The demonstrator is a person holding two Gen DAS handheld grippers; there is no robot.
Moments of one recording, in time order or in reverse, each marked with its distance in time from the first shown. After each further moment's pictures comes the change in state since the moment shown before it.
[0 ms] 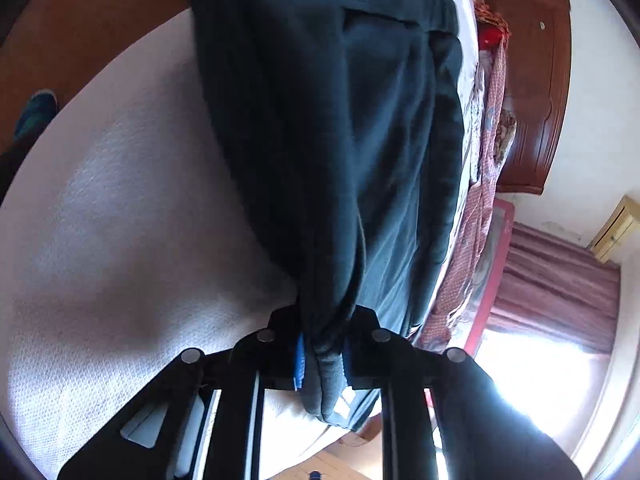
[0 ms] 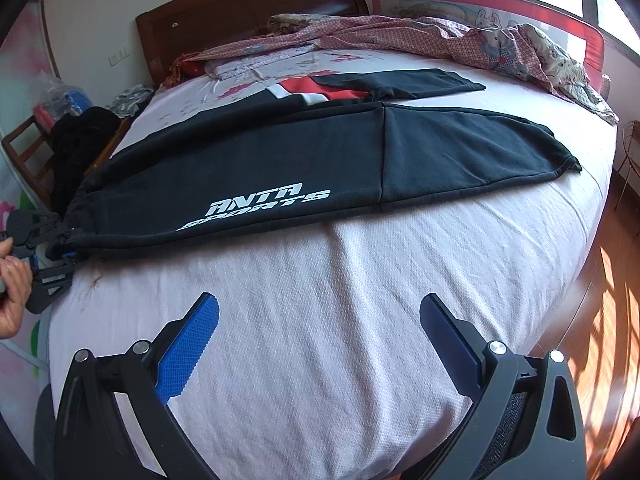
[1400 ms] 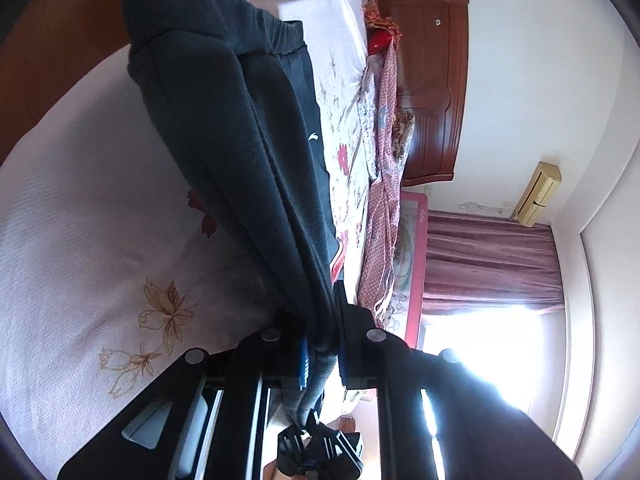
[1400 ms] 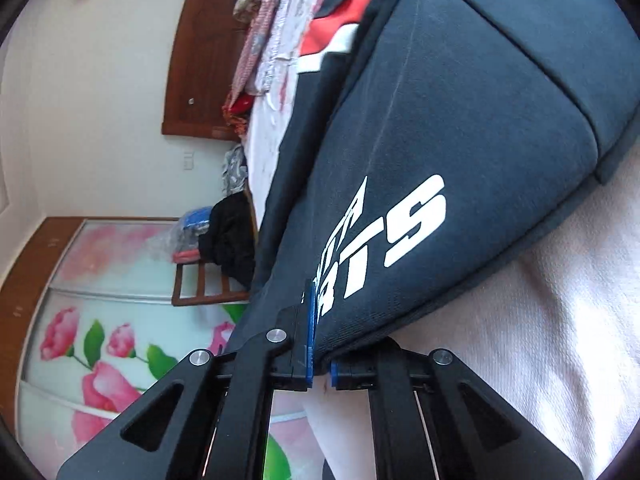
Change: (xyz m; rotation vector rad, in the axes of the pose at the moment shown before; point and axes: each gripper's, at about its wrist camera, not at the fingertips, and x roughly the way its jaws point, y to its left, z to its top) left arm -0.062 -0.046 -0.044 0.232 -0.091 -0.297; right arm 0.093 -0.017 0.077 0.714 0.281 0.793
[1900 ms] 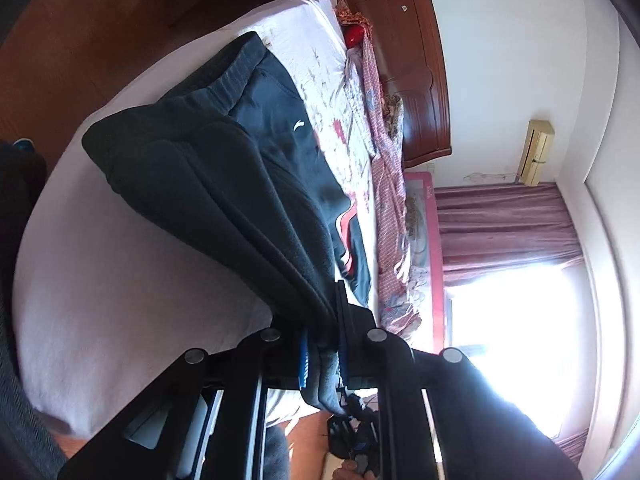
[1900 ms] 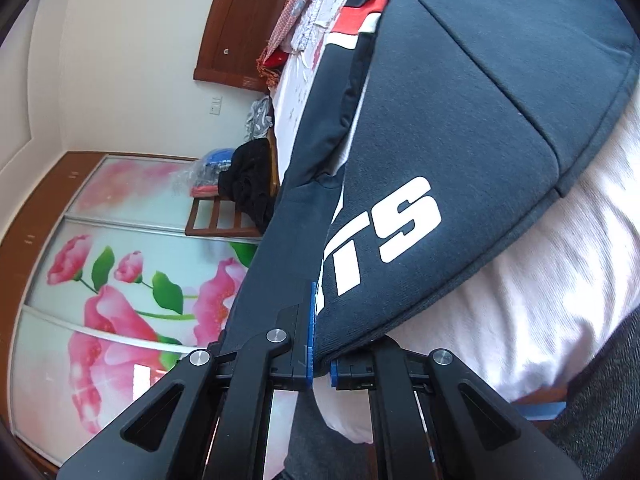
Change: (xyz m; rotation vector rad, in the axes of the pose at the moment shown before) left arm -0.112 -0.010 -0.137 0.155 -0.001 0.107; right arm -0.108 -0.025 -0.064 -0.112 0.161 0.041
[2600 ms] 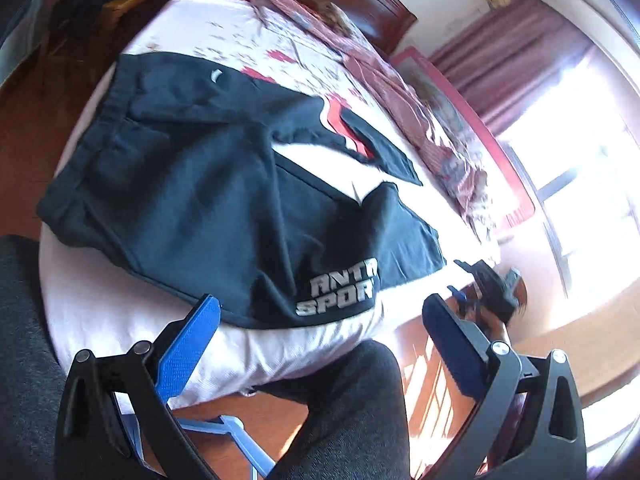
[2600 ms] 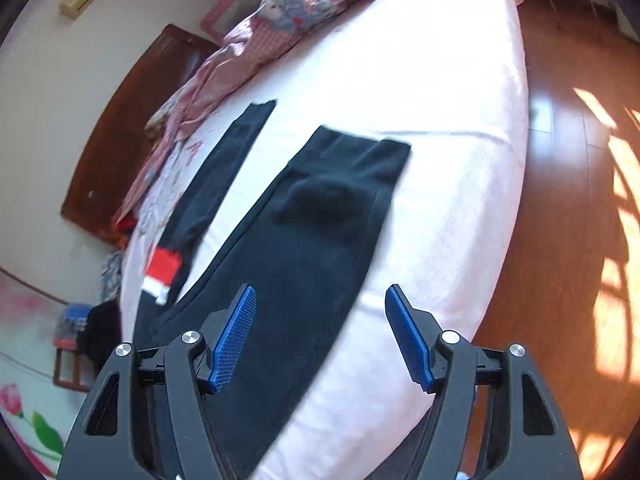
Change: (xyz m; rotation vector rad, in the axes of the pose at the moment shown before) left arm 0.012 -0.086 -0.099 0.612 0.231 0.256; right arm -0.199 -0.090 0.146 0.077 -0.593 -0.620
